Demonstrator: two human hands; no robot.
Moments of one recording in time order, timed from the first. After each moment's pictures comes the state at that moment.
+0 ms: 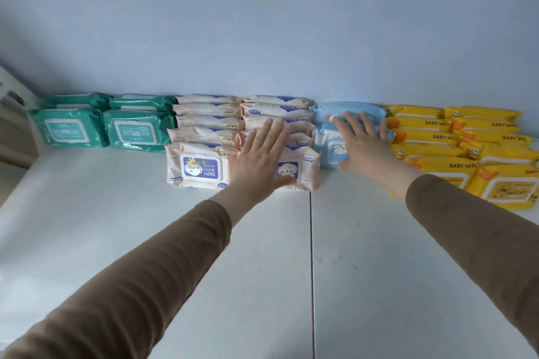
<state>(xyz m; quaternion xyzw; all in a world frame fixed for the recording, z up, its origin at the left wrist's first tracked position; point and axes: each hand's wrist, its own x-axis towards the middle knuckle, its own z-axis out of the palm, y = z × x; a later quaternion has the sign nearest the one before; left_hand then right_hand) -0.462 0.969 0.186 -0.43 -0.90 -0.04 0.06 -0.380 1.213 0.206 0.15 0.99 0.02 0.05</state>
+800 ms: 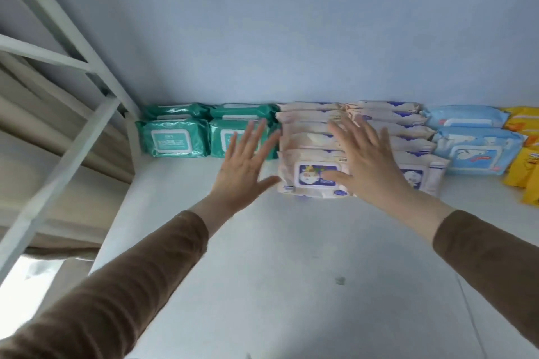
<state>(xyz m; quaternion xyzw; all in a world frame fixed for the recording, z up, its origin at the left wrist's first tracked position) -0.590 0.716 0.191 -0.44 -0.89 -0.08 0.12 -0.460 0.966 0.218 0.06 0.99 -0.02 -0.12</state>
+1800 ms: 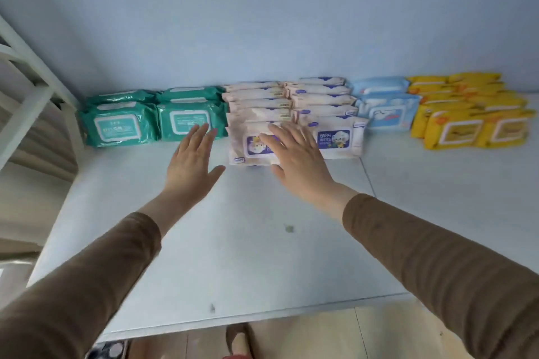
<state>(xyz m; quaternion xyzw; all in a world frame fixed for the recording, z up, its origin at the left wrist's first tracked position) -0.539 0.692 0.191 -0.38 -0.91 -0.14 0.06 -0.403 0.906 0.200 0.05 0.99 -0.01 -0.16</state>
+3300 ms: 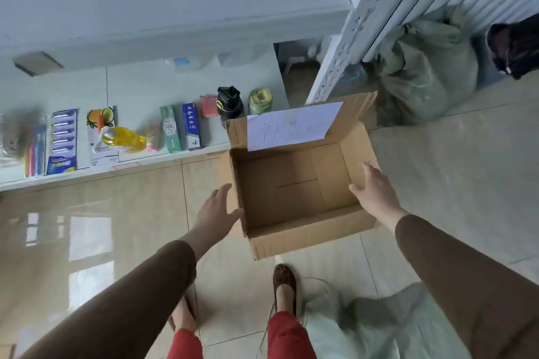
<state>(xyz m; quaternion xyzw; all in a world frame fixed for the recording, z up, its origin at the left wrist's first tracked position) 0.283 1.140 -0.093 -0.24 -0.88 -0.16 -0.38 0.493 1.443 -0.080 0.48 0.82 -0.26 0.16</state>
